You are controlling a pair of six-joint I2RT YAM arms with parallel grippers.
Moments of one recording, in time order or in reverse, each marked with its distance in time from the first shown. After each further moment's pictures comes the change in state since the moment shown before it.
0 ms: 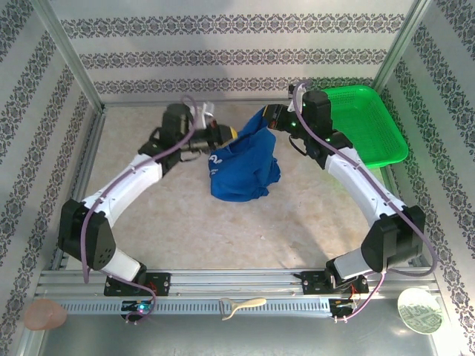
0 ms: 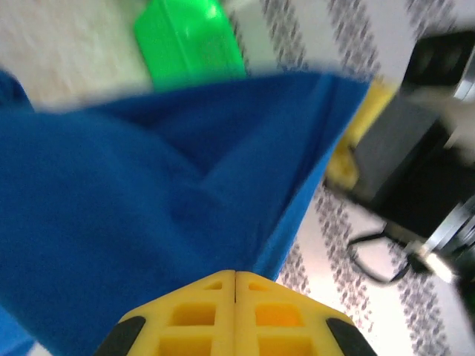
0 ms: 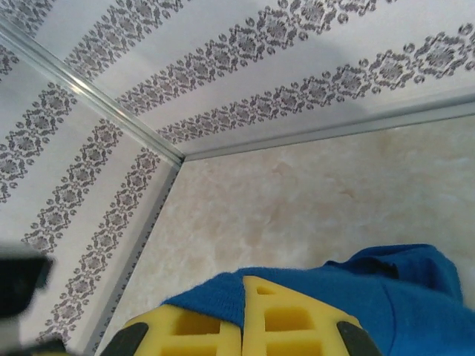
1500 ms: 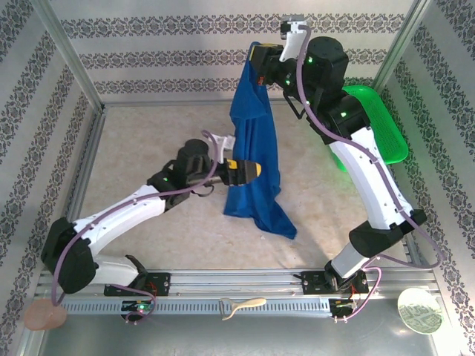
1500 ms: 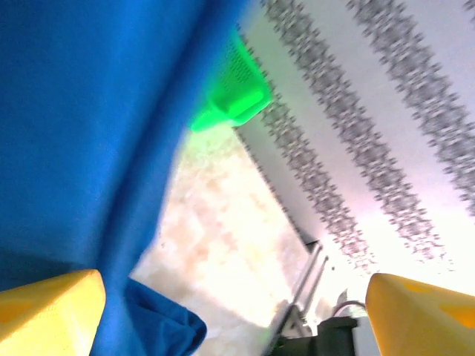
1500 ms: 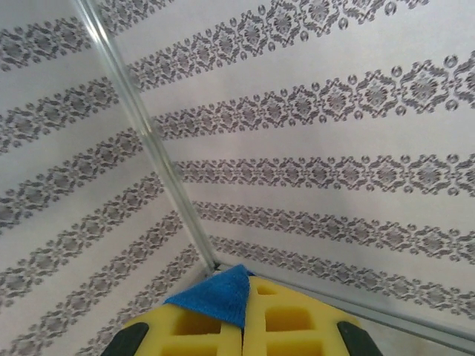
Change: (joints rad) left arm -0.254 -0.150 -0.211 0.042 -0.289 0.220; right arm 0.218 0.153 0.823 -0.336 0.264 -0.297
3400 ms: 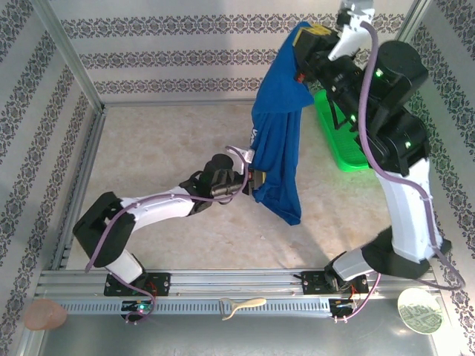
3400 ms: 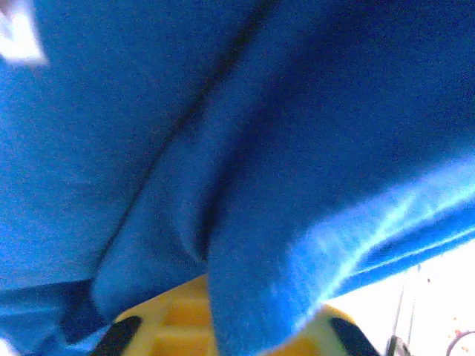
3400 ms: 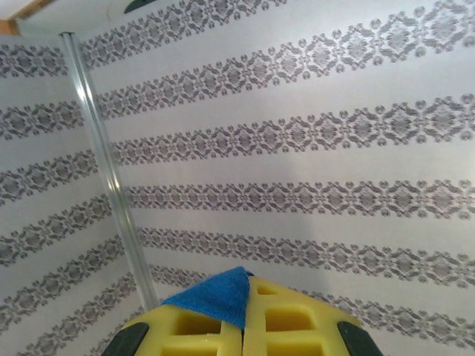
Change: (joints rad) left arm -0.048 0.215 -0.073 0.312 -0.111 0.122; right arm 0.047 -0.177 0.150 -0.158 0.224 -0.161
